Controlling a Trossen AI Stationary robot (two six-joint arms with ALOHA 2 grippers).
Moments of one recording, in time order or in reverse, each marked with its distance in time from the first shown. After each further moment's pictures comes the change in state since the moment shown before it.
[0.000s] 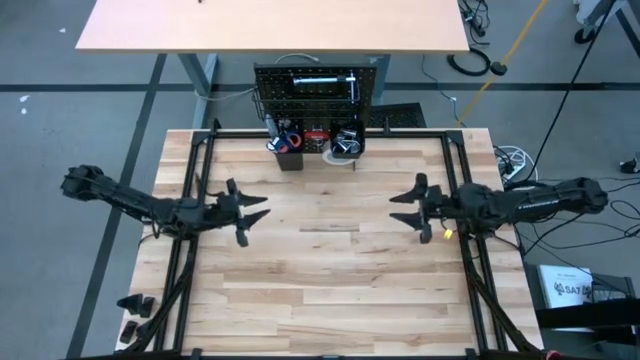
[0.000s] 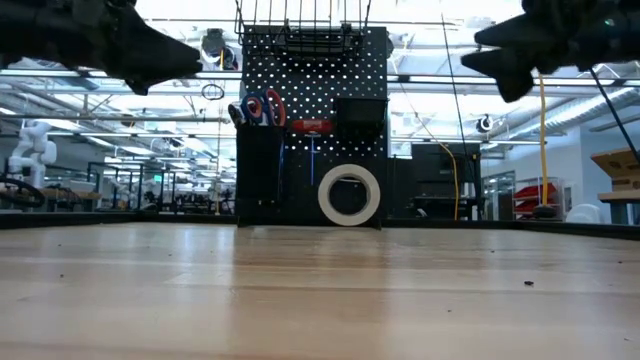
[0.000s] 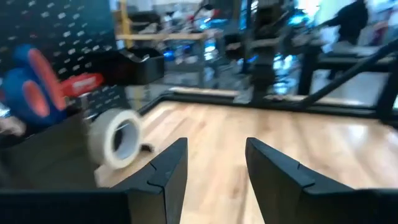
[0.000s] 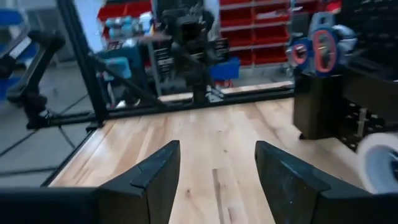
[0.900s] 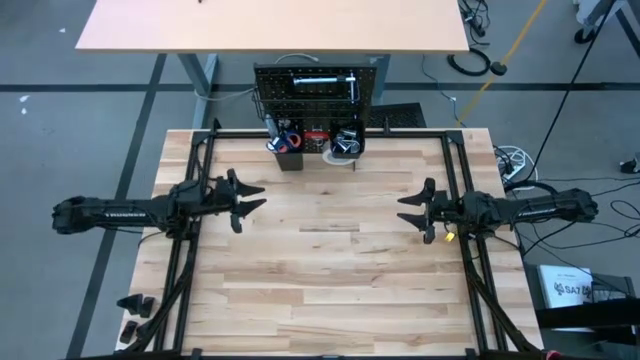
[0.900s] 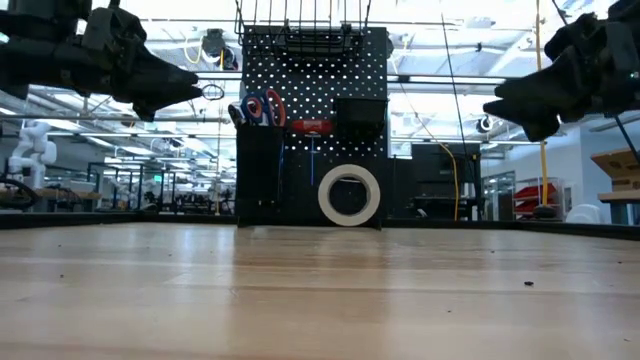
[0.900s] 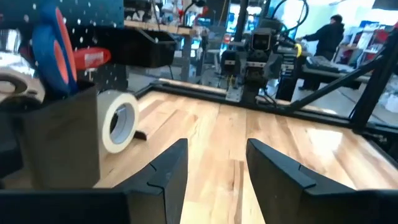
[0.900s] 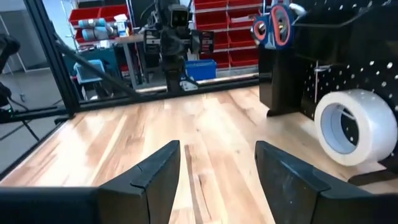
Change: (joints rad) left arm 0.416 -0.205 -0.069 -0.131 0.509 -0.120; right arm -0.002 -0.337 -0.250 -0.074 0.108 -0.003
